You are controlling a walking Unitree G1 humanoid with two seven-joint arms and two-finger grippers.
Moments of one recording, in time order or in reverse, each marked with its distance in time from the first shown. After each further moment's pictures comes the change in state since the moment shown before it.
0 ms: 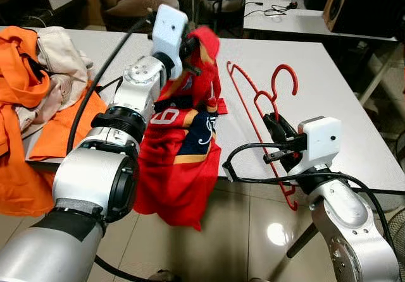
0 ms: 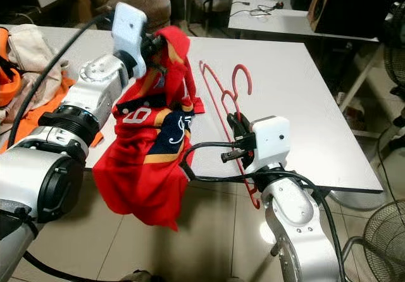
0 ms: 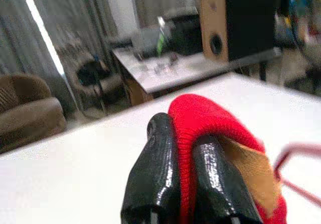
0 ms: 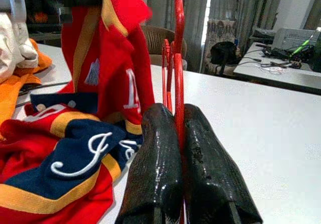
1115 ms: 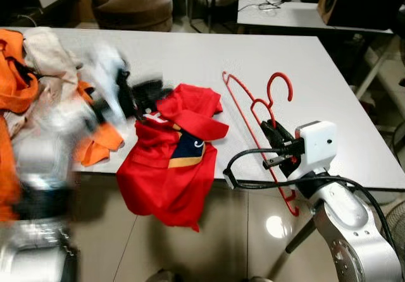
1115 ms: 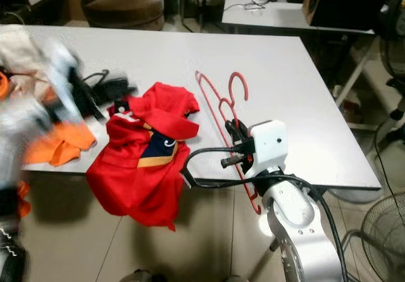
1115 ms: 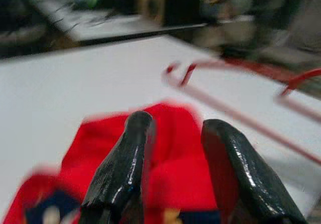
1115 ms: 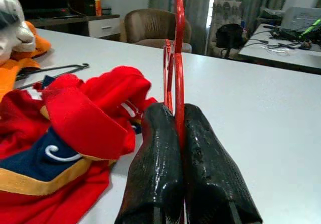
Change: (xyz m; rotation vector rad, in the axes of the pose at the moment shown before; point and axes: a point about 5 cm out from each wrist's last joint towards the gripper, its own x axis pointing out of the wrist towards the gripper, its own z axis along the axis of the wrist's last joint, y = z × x) left arm -0.121 0.016 -0.041 -0.266 0.076 -0.140; right arm -0.002 0.001 -0.006 0.008 0.044 0.036
